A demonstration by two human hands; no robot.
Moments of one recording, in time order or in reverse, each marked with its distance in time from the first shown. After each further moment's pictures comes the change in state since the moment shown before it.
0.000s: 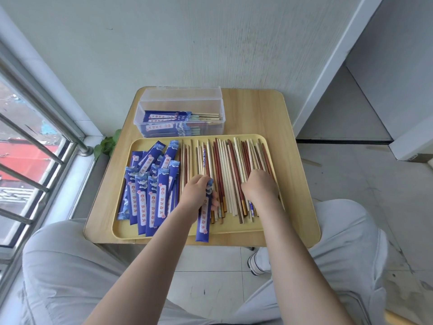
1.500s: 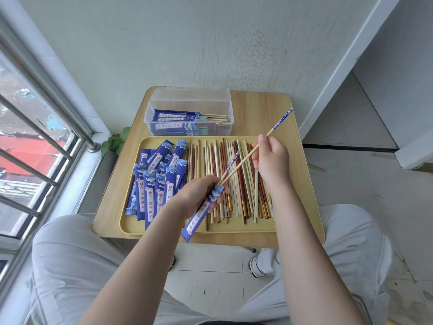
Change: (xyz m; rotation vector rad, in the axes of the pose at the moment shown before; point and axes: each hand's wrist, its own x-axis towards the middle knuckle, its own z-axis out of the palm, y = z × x) left_hand -0.013 0.021 -0.025 0.138 -0.412 -0.068; right_hand -0.004 -0.021 -0.045 1.021 0.288 -0.262
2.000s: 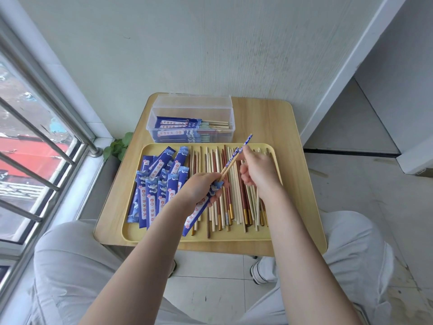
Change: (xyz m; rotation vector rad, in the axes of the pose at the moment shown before) left_hand 0.004 0.023 -0.001 0.083 0.153 0.117; right_hand 0.002 -0.003 0.017 0.053 -0.251 0.307
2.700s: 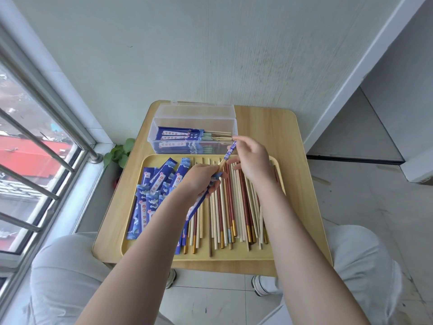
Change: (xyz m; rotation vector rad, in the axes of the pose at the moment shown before) left_hand 0.027 0.046 -0.016 0.043 0.135 -0.012; right_hand 0.049 -0.031 0.023 -0.123 0.061 -0.272
